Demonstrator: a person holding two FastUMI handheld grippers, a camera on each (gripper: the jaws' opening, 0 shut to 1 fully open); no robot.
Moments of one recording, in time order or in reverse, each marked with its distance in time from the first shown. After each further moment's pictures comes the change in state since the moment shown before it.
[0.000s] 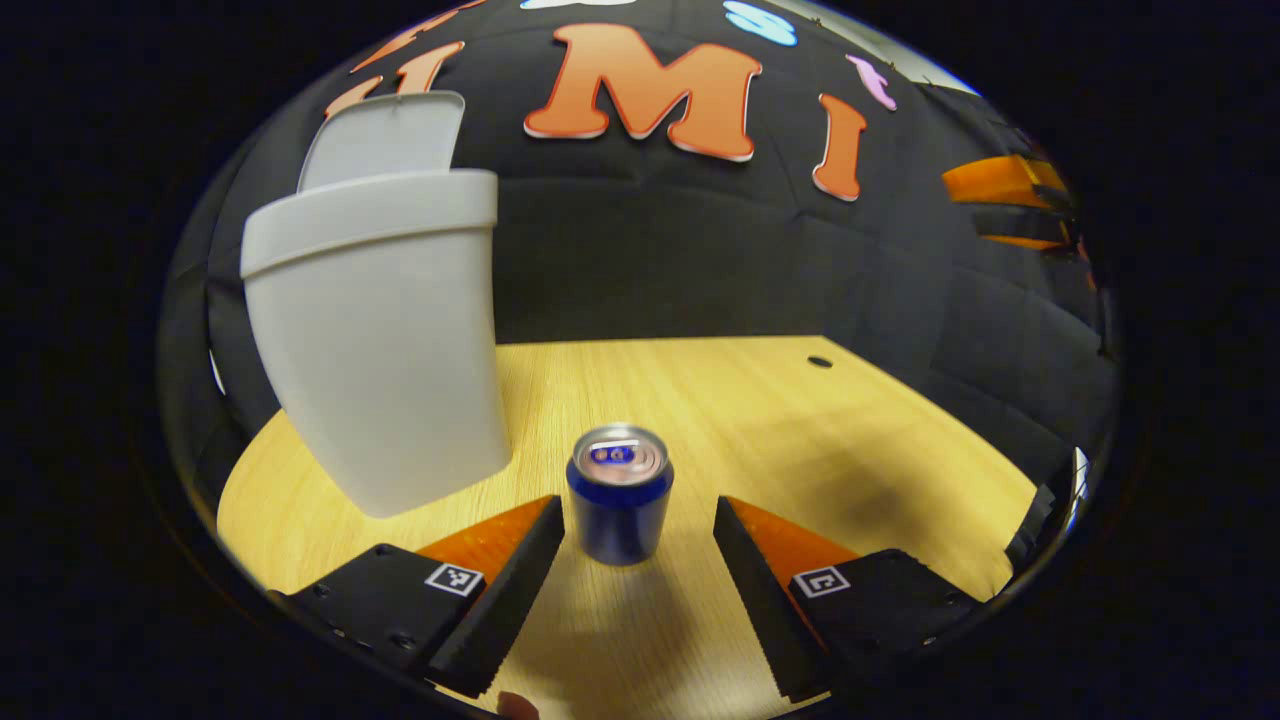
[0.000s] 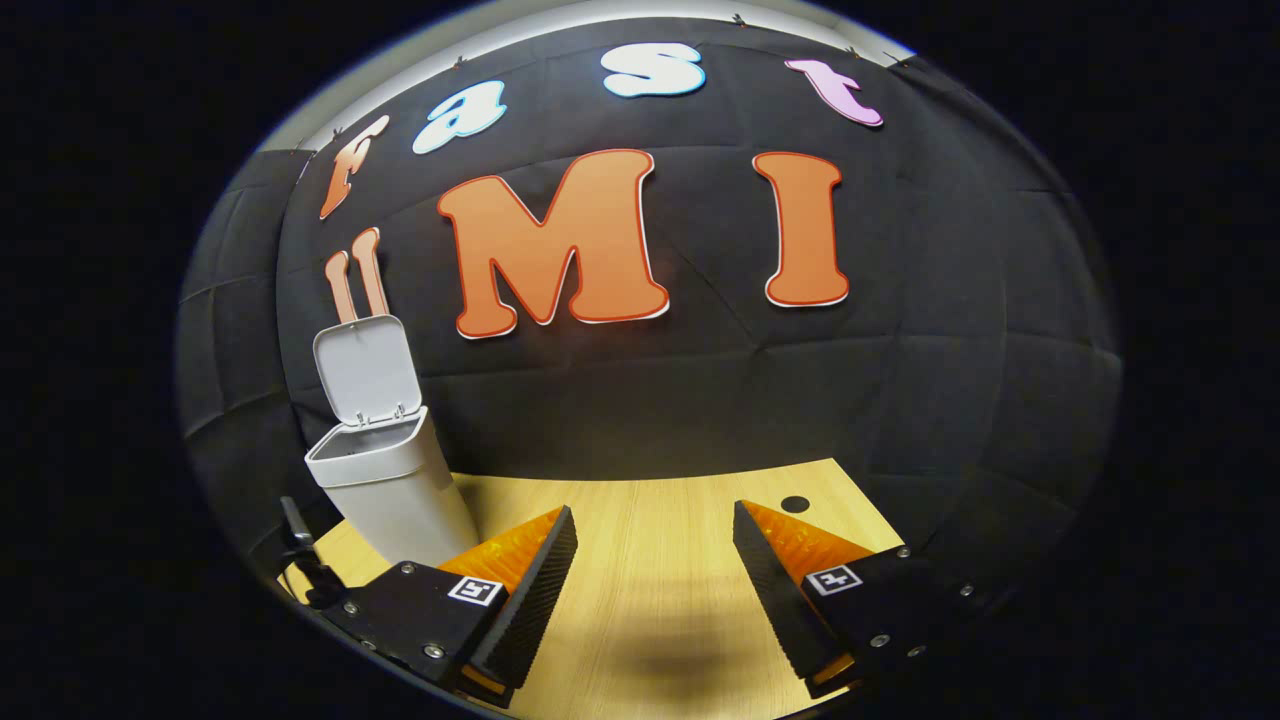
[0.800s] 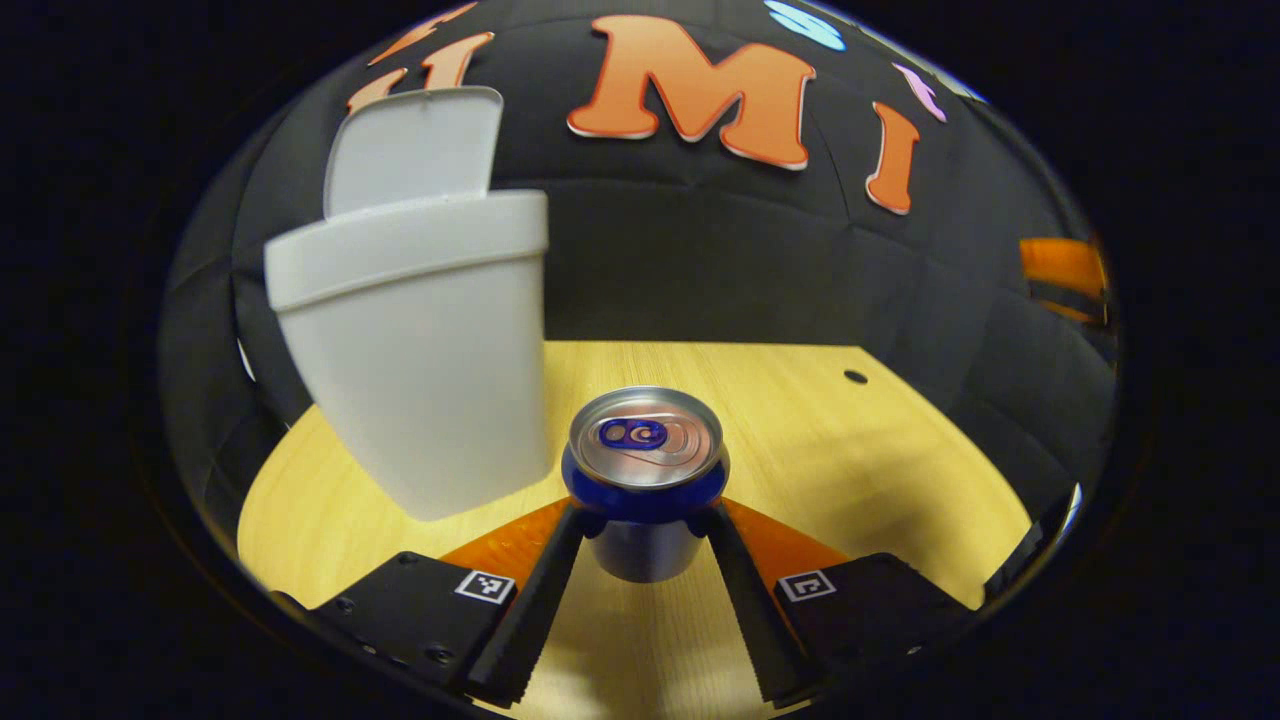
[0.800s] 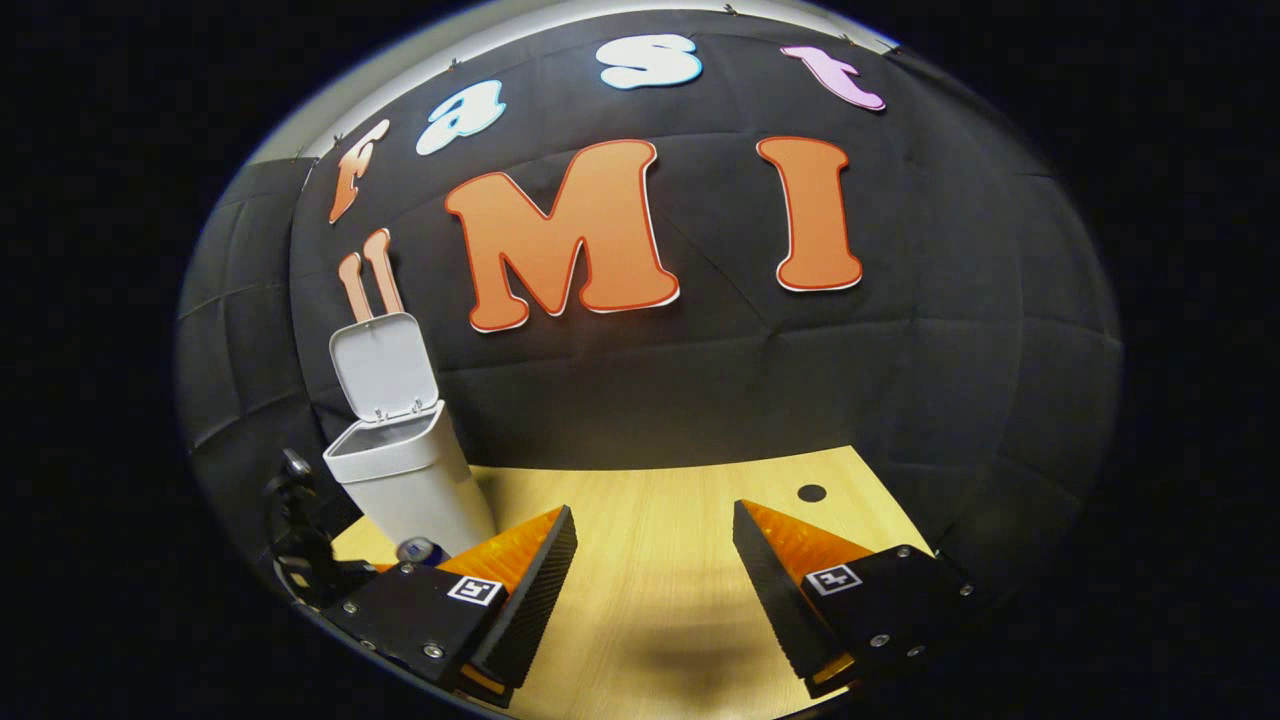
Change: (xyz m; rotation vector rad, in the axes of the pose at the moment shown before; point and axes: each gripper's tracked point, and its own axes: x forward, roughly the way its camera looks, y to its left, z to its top) left arm -0.072 0.036 0.103 -0.087 -0.056 0.070; right arm -0.006 0.013 -0.001 0.022 0.033 0.086
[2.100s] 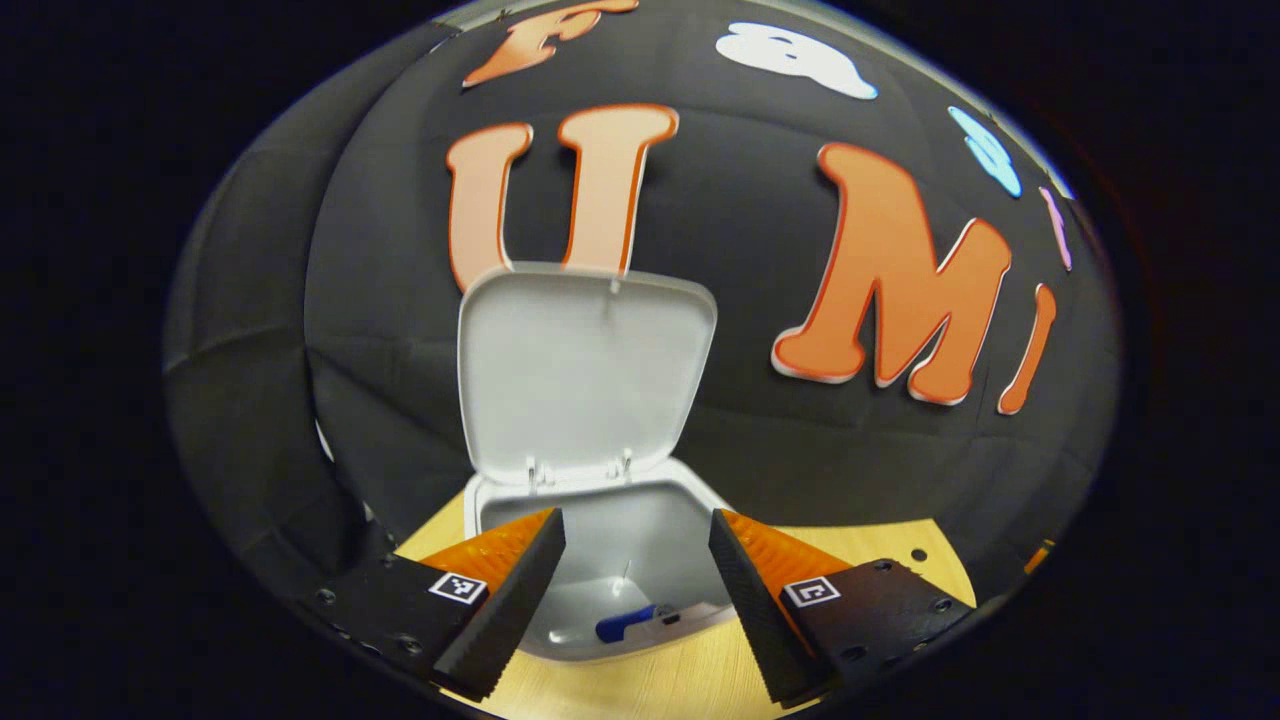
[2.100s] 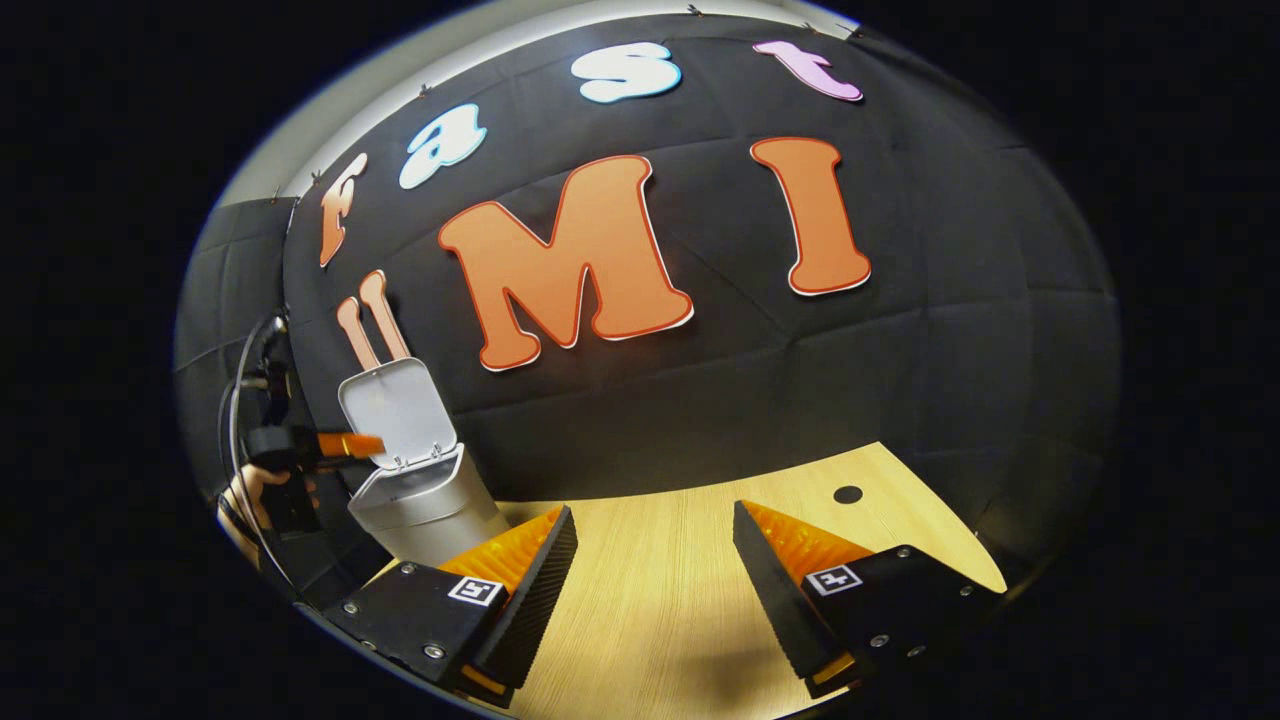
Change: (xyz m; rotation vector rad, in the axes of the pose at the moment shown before) left arm 0.004 0.161 0.269 -0.103 -0.312 0.210; right arm 0.018 0.025 0.015 0.113 -0.042 0.018
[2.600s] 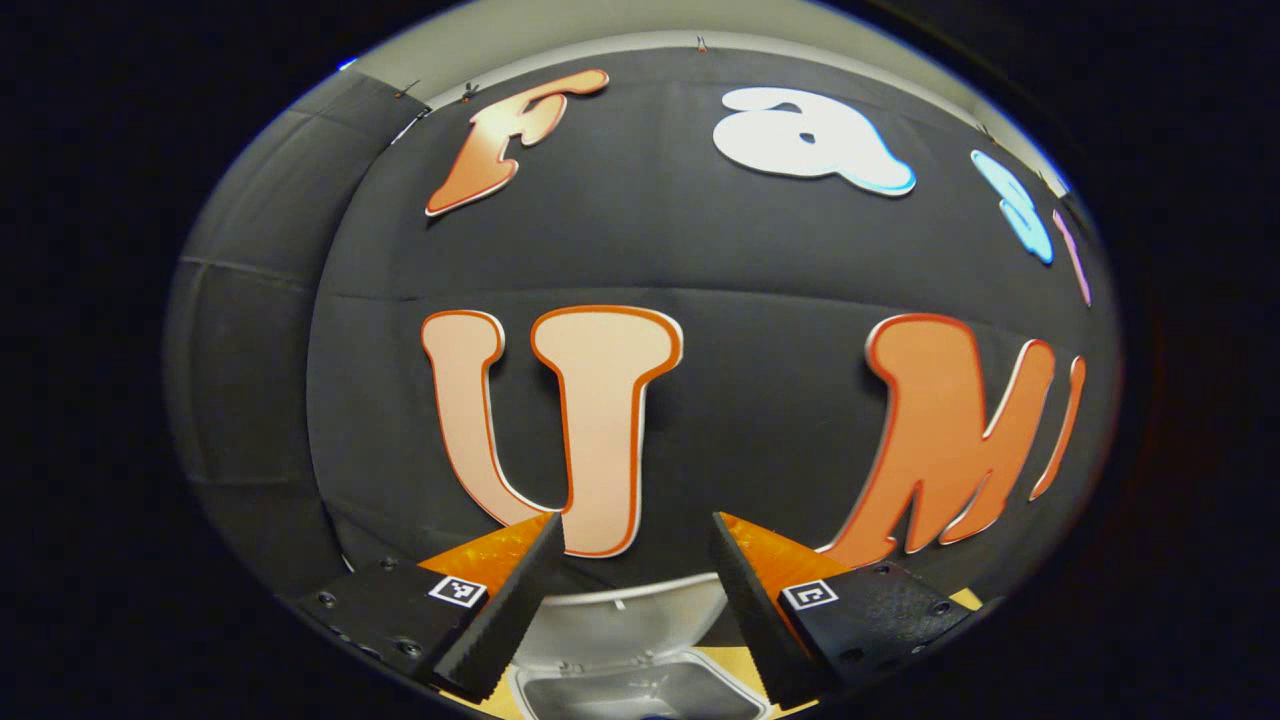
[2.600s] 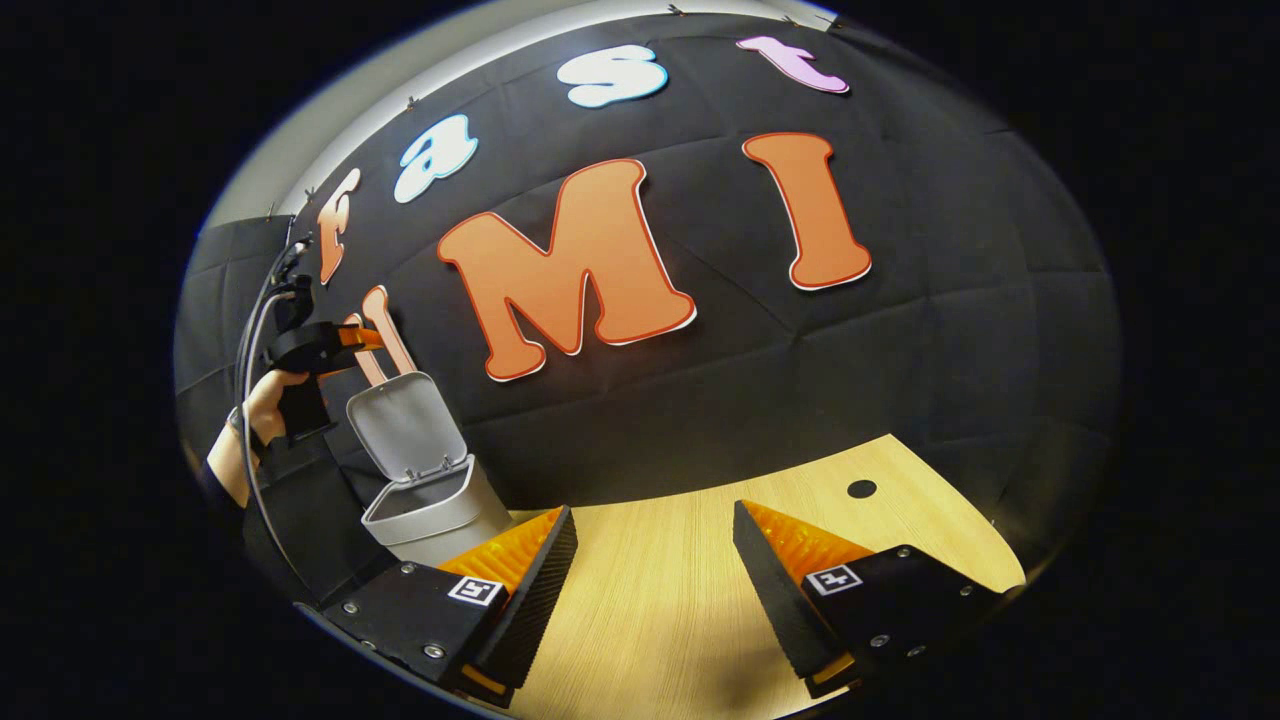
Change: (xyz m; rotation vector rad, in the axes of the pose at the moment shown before) left arm 0.092 0.026 0.164 0.102 -0.173 0.132; right arm -0.004 -0.002 0.006 0.058 -0.019 0.013
